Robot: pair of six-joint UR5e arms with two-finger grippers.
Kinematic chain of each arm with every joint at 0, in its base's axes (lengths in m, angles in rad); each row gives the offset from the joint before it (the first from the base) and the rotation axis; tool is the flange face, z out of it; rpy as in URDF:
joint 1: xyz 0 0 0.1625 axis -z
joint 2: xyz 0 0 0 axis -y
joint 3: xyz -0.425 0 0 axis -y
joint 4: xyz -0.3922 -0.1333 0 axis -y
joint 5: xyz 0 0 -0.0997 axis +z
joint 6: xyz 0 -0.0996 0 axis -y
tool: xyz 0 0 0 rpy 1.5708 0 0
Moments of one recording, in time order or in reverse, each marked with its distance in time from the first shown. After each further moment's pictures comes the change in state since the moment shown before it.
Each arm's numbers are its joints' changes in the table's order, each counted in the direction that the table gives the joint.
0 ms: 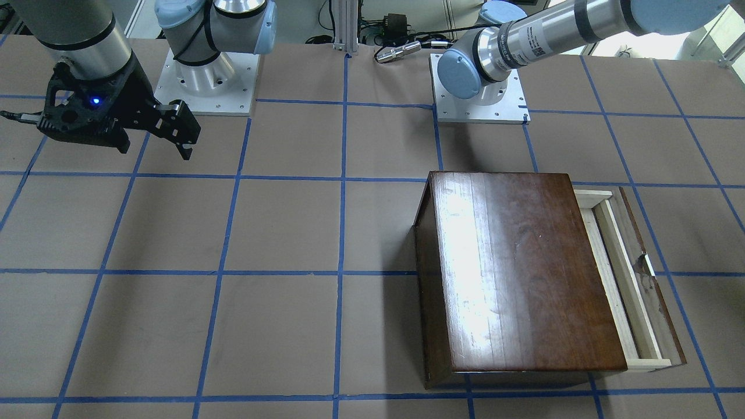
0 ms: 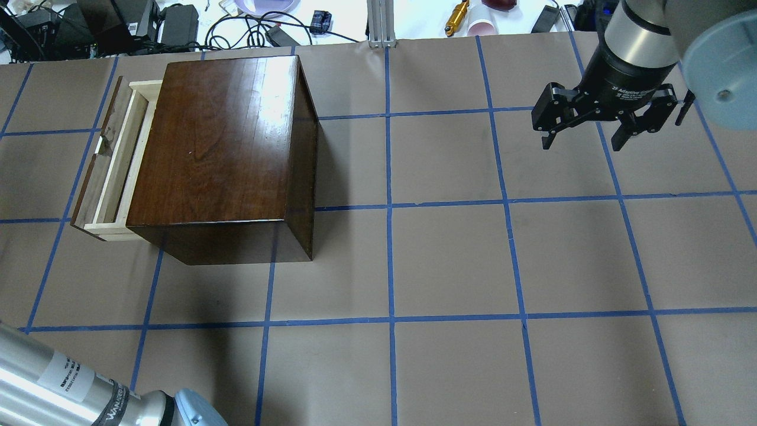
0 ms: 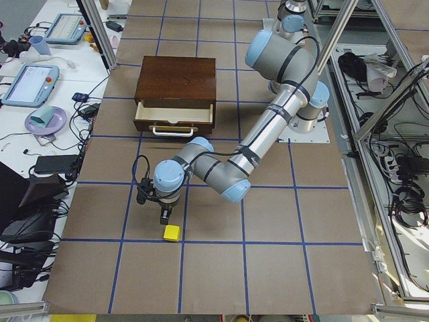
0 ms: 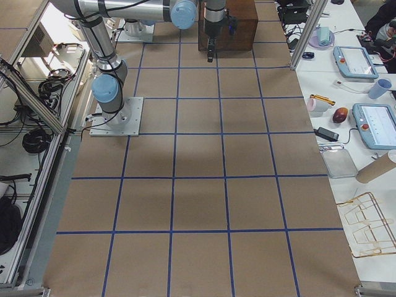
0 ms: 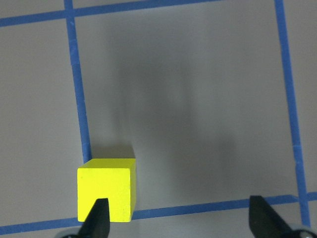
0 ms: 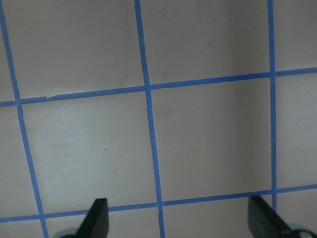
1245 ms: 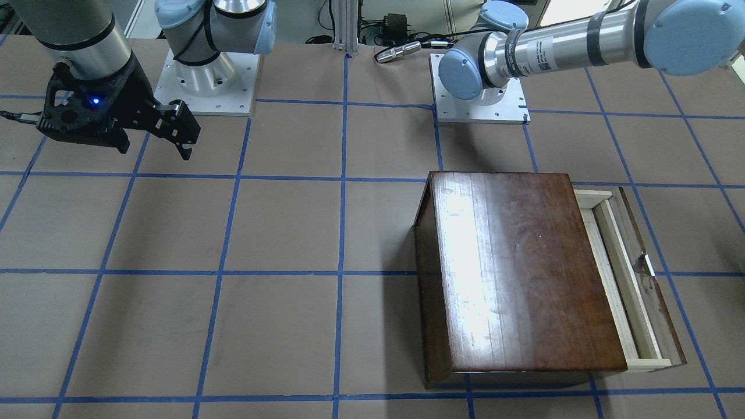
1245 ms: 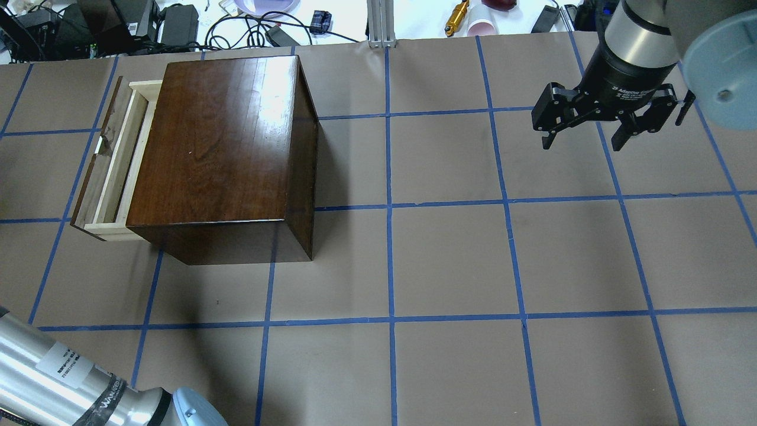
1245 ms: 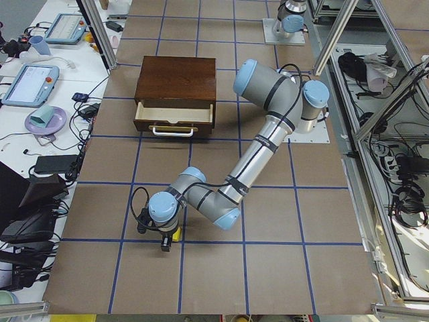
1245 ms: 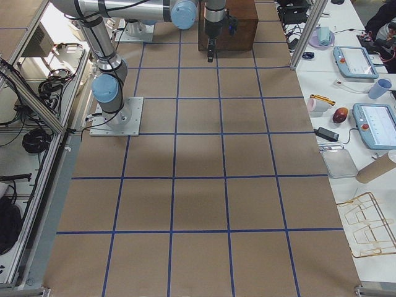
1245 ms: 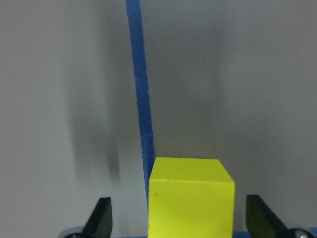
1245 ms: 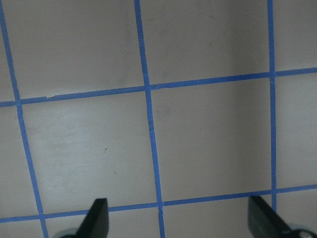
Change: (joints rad) left arm -0.015 -0.153 0.107 0.049 -0.064 -0.009; right arm 0.001 0.000 0.000 0.000 0.000 0.000
